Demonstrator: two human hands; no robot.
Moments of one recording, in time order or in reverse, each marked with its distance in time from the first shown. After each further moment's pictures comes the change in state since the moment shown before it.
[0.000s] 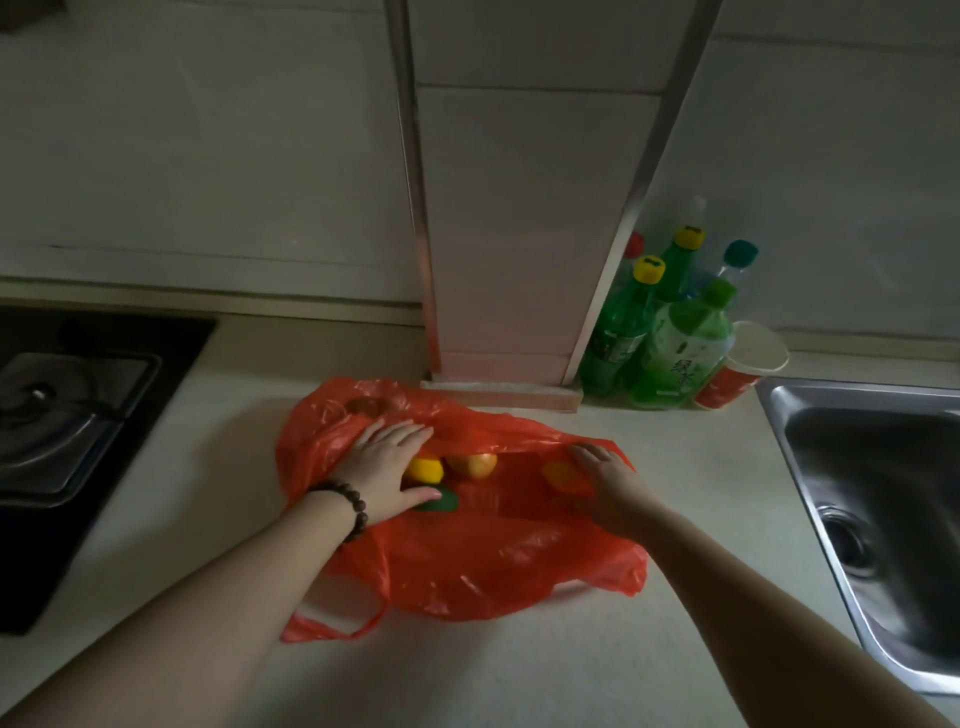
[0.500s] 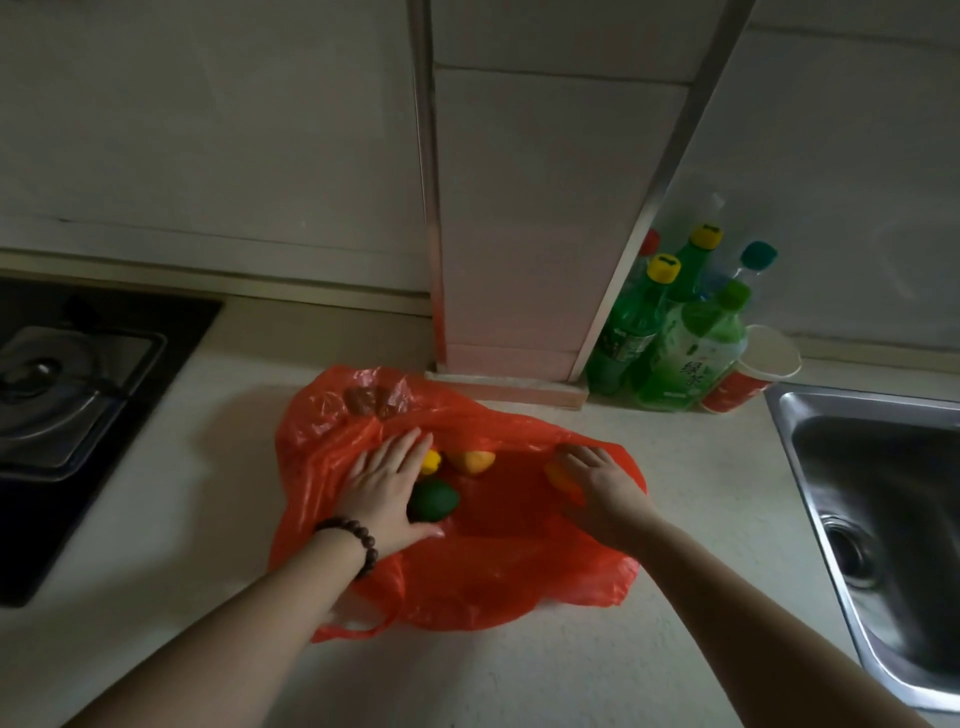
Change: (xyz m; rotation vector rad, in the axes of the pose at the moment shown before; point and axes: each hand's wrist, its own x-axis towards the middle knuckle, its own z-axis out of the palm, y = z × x) left_hand -0.022 0.010 0.044 0.001 0.008 -0.156; right_hand -0.011 -0.011 0.003 -0.144 0.088 -0.211
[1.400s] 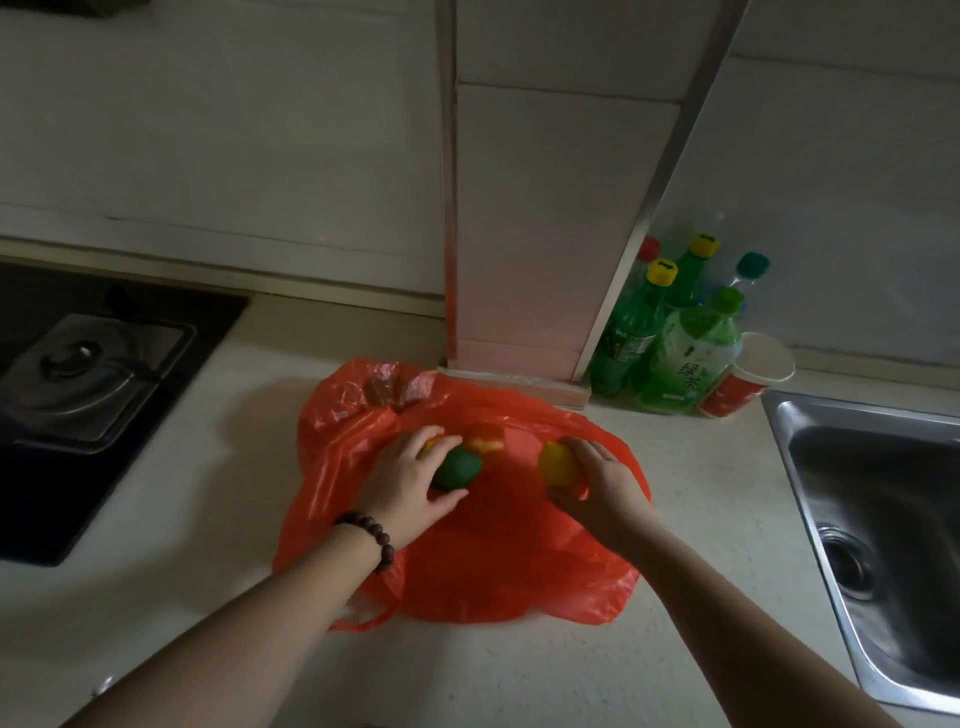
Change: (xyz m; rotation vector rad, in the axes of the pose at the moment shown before) left_hand -0.024 0.027 -0.016 -0.231 0.288 0.064; right_hand -0.031 -0.032 -0.020 0.301 0.181 0.097
